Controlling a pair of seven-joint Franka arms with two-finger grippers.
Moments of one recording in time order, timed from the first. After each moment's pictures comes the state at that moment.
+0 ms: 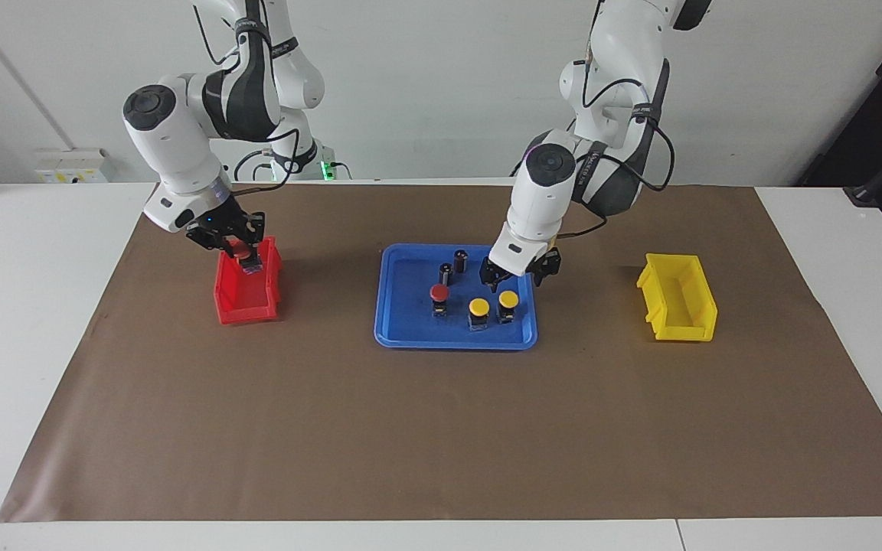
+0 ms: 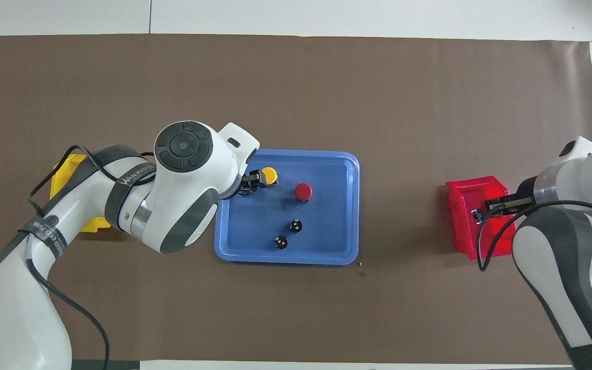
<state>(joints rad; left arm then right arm) -0.20 0.23 -0.42 -1.92 0.08 2.11 -0.71 -0.38 -0.19 0.34 -2.27 0.09 2.02 -0.21</state>
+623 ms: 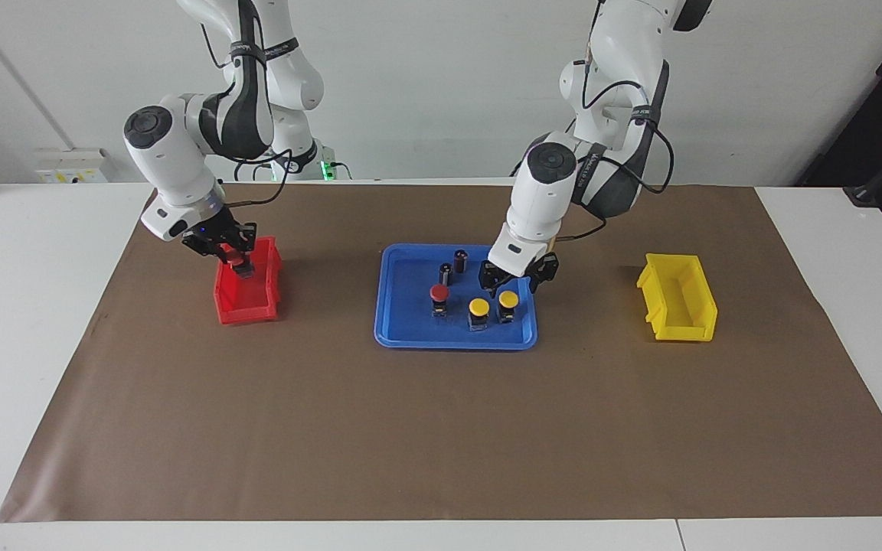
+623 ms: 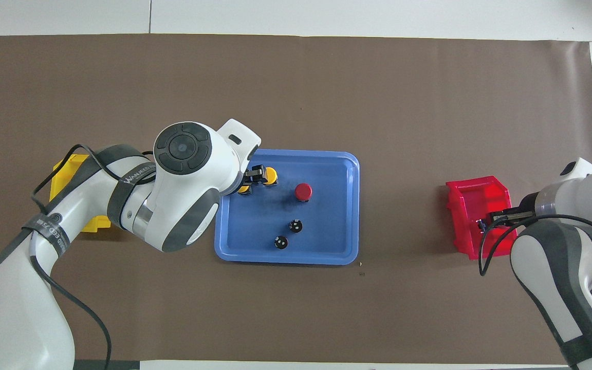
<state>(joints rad) -0.20 0.25 -0.42 -1.92 0.10 2.17 -0.72 -0.42 -0.19 0.34 -2.39 0.09 2.15 -0.22</state>
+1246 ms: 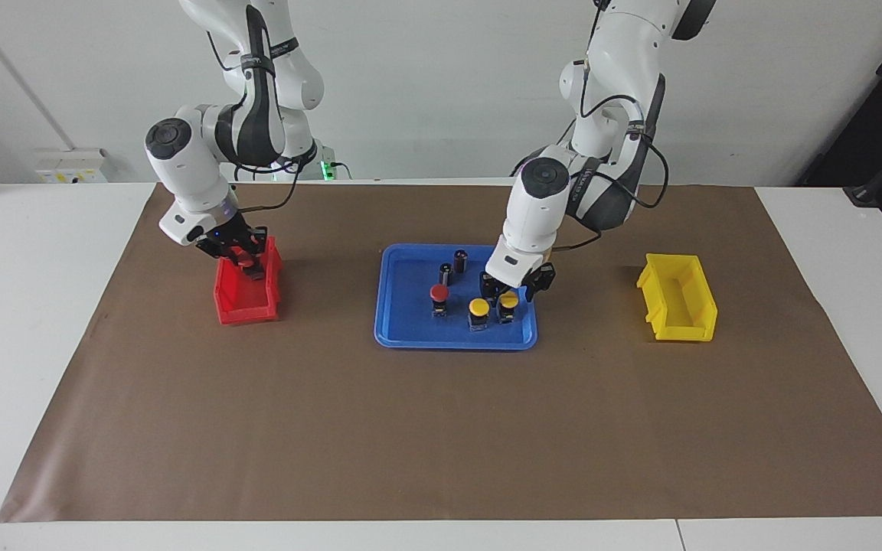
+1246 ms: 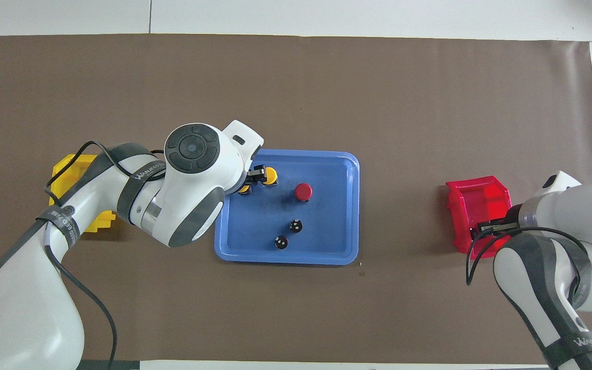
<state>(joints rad) -0.20 0.28 -0.42 -1.92 0.12 2.19 -0.75 -0.41 -0.20 0.35 -2.47 0.09 2.21 -0.22</state>
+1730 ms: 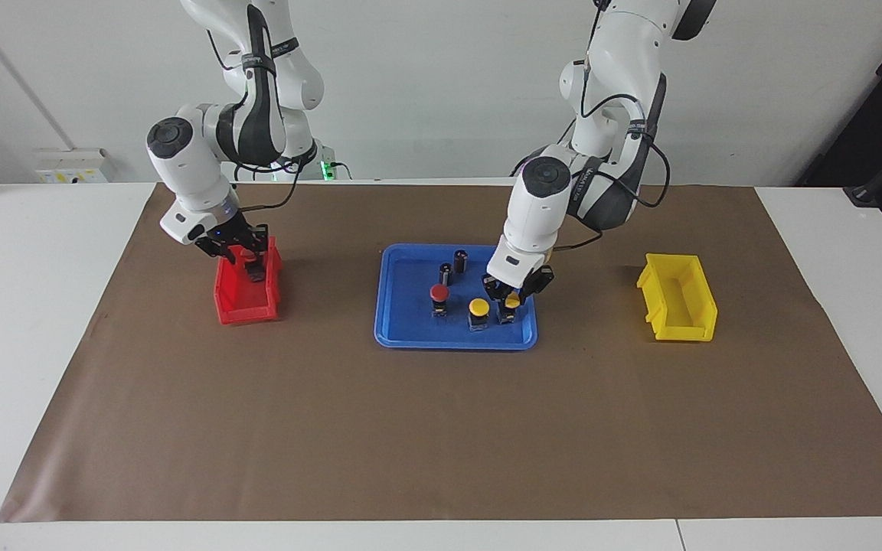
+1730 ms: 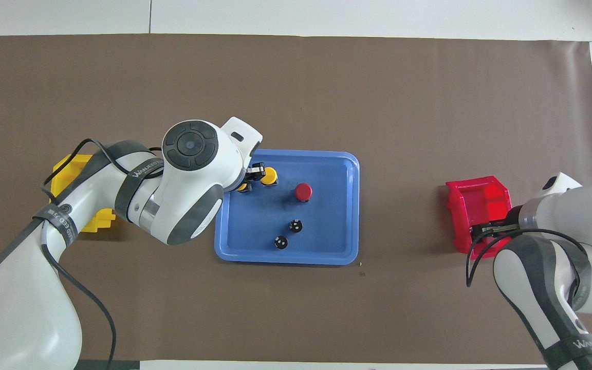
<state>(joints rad) -0.20 0.28 -0.42 -1.87 0.13 2.13 -0.77 -0.41 -0.20 0.35 -2.48 0.09 2.21 -0.23</state>
